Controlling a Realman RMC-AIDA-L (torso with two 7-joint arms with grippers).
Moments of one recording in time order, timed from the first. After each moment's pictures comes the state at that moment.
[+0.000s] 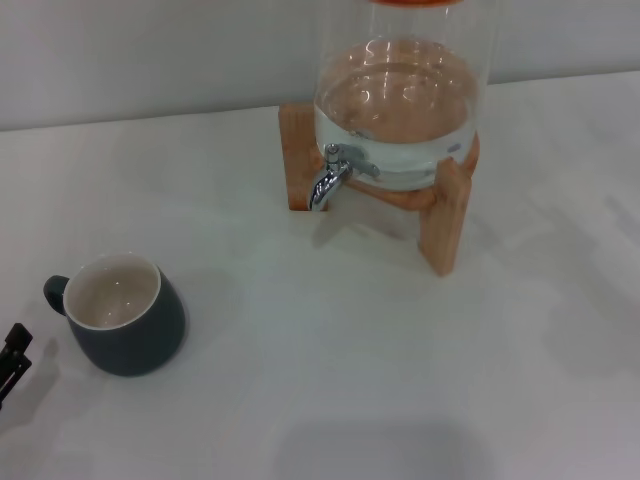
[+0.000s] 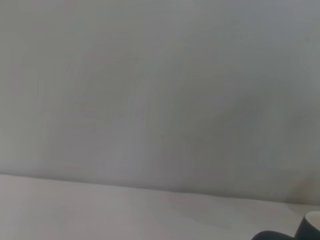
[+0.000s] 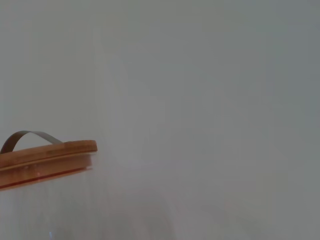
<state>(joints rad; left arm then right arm) -0.15 -2.07 1.10 0.17 -2.32 -1.30 2.49 0.07 1.99 -0.71 -0.72 1.99 1.43 -1.92</state>
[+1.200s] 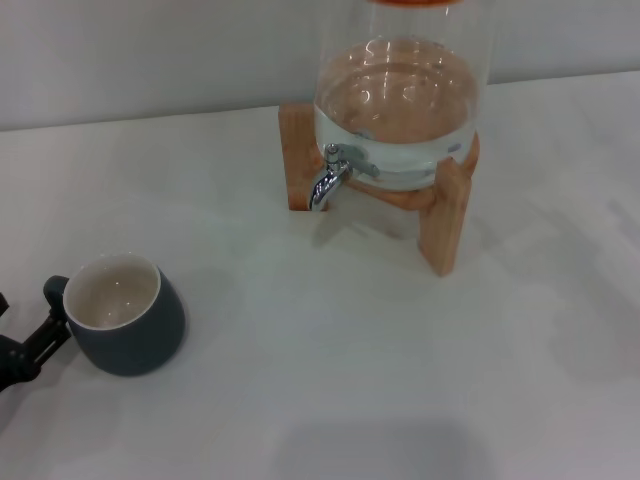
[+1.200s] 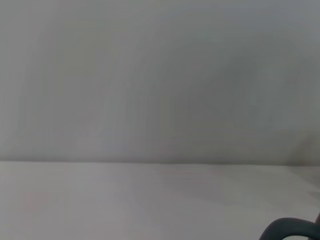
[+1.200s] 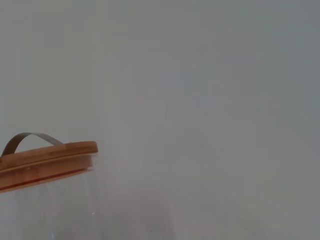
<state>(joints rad) -0.27 -2.07 1.10 0.18 -2.26 -1.12 2.48 0.06 2.00 -0.71 -0.72 2.00 1.44 -1.92</state>
